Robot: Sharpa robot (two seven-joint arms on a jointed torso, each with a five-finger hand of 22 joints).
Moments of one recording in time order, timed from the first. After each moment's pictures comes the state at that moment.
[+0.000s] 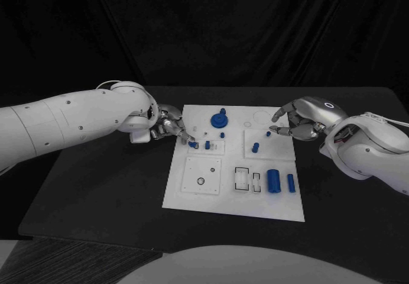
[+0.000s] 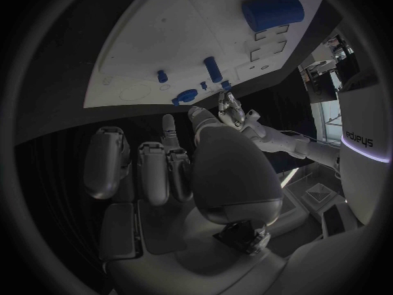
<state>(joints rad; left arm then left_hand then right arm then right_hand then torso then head) 1.40 -0.73 -0.21 1.27 -0.93 0.34 -0.29 1.12 0.03 0.09 0.23 0.16 0.87 0.11 0.22 0.72 1.46 0.02 1.56 1.30 1.47 -0.03 1.56 1.30 0.05 1.45 0.08 1.34 1.29 1.32 -0.96 -0.21 1.62 -1.53 -0.46 -0.11 1.30 -0.05 0.08 0.25 0.44 0.89 0.10 0.24 0.30 1.47 -0.01 1.55 1.30 1.46 -0.06 1.47 1.31 0.03 1.45 0.04 1.26 1.29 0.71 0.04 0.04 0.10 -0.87</state>
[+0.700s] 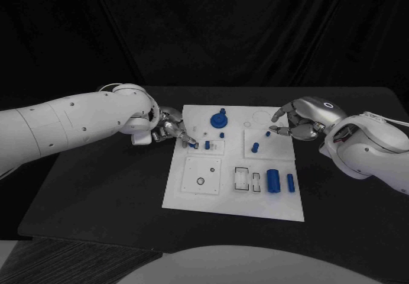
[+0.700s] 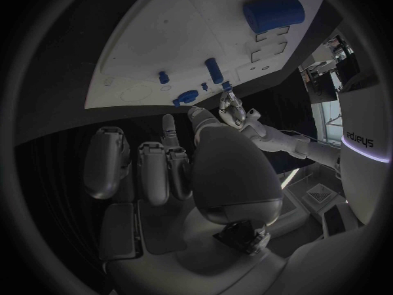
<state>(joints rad) 1.38 -0.71 -0.21 1.24 -0.92 0.36 -0.27 1.14 0.05 0.09 0.23 0.17 0.88 0.11 0.21 0.73 1.46 0.03 1.56 1.30 1.46 -0.02 1.56 1.30 0.05 1.44 0.09 1.33 1.29 1.32 -0.95 -0.21 1.61 -1.53 -0.46 -0.11 1.30 -0.05 0.08 0.25 0.44 0.89 0.10 0.24 0.30 1.46 0.01 1.55 1.30 1.46 -0.06 1.47 1.31 0.03 1.45 0.04 1.26 1.29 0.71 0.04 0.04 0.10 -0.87</state>
